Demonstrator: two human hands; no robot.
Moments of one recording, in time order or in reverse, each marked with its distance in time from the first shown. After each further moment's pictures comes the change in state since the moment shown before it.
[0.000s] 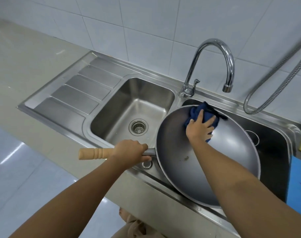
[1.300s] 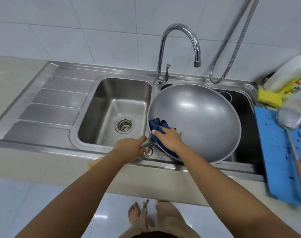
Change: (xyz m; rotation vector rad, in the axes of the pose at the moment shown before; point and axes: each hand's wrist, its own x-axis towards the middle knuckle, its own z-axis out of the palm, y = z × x) left_hand -0.002 -0.018 0.028 -0.159 -0.020 0.194; right_hand -0.165 -0.011 -0.027 0.133 -0.492 -0.063
